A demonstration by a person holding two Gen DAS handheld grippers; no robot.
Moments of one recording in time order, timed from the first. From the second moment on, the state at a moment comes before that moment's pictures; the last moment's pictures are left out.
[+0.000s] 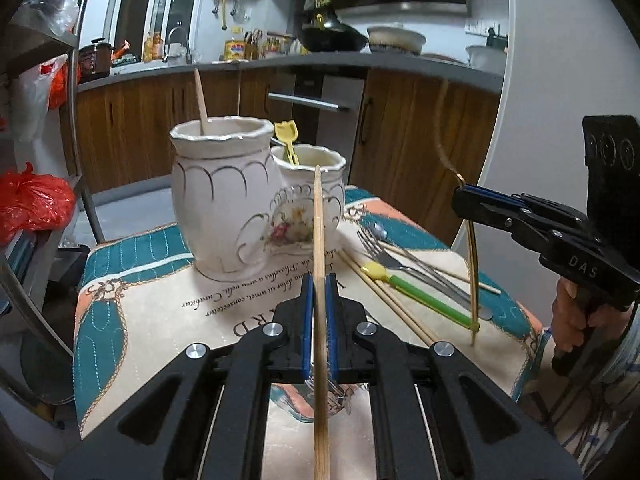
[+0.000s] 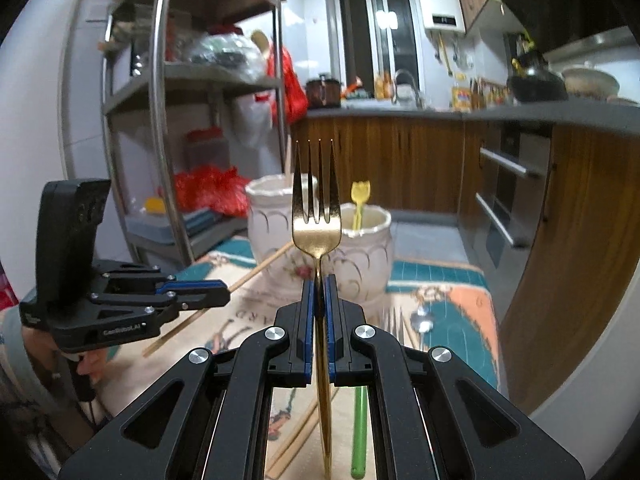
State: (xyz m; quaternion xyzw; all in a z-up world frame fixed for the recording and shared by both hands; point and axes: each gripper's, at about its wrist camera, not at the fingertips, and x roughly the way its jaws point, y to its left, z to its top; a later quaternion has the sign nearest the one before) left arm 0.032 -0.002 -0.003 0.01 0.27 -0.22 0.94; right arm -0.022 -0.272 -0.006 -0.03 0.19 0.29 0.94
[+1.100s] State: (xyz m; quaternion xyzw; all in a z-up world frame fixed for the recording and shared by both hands) left arm 0.127 0.046 0.106 -0.12 0.09 -0.22 0.96; right arm 0.061 -0.263 0.096 0.05 0.10 0.28 0.95
